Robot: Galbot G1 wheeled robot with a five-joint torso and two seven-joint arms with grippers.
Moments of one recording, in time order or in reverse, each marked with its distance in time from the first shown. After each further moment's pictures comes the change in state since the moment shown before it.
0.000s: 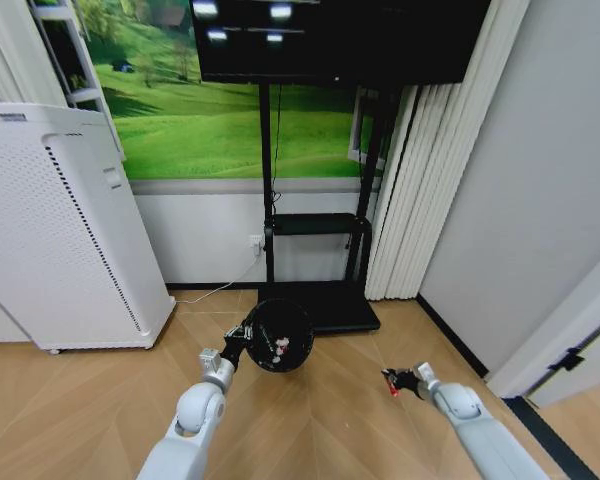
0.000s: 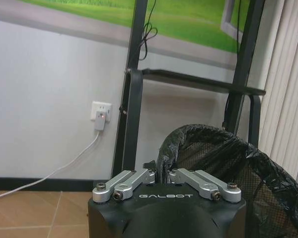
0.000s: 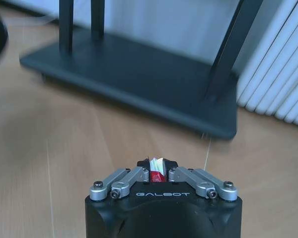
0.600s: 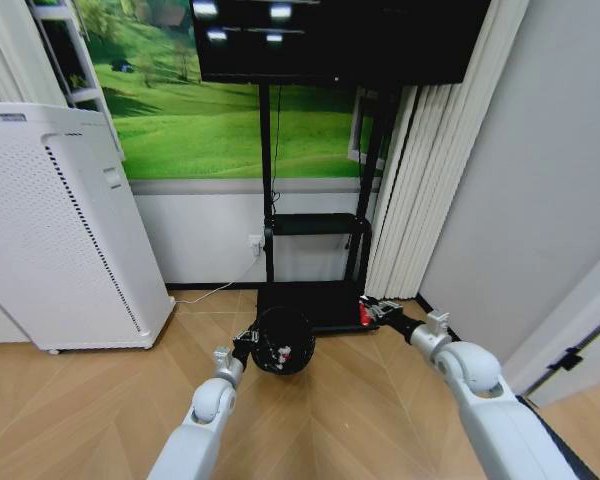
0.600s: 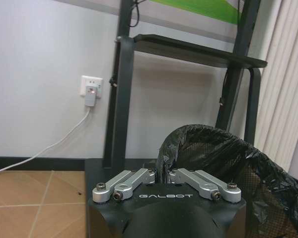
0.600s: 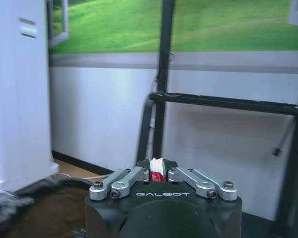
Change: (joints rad) left arm -0.092 -0.033 0.083 0.164 0.021 -0.003 -0.011; right arm -0.034 0.102 0.012 0.614 0.270 -0.132 0.134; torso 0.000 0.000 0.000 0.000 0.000
